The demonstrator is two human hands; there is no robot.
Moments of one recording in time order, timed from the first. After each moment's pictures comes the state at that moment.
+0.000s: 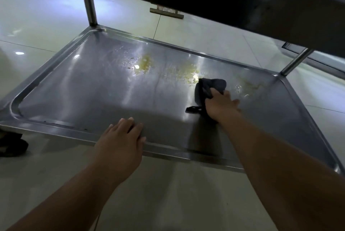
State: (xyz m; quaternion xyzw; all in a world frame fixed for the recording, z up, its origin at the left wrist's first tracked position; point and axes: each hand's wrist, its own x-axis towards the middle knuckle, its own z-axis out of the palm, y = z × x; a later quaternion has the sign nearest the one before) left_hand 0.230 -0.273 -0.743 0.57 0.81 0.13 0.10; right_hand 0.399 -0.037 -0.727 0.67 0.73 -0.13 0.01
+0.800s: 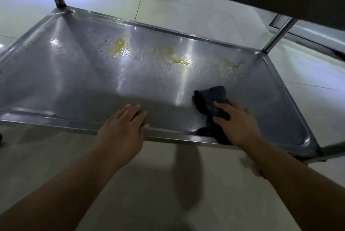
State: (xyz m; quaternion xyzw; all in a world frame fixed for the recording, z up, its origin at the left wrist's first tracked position) left_hand 0.283 -0.251 -0.746 0.62 0.76 0.16 0.09; right_hand 0.538 -0.095 -0.736 0.58 0.80 -0.13 -0.05
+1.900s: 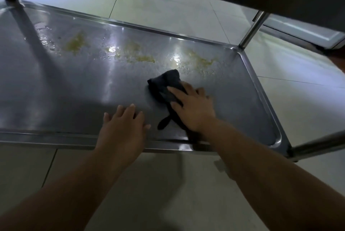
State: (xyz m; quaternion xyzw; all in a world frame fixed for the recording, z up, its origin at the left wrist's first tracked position) left_hand 0.369 -0.185 -0.742 0.62 0.78 0.05 0.12; right_hand 0.527 -0.037 -0.759 0.45 0.89 -0.01 -0.04
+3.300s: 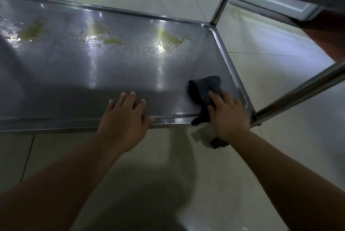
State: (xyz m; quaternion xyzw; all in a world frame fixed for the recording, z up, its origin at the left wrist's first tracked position) left_hand 0.433 -0.185 -0.742 0.67 0.73 0.06 0.13; right_hand 0.684 -0.098 -0.740 0.65 0.76 0.02 0.00
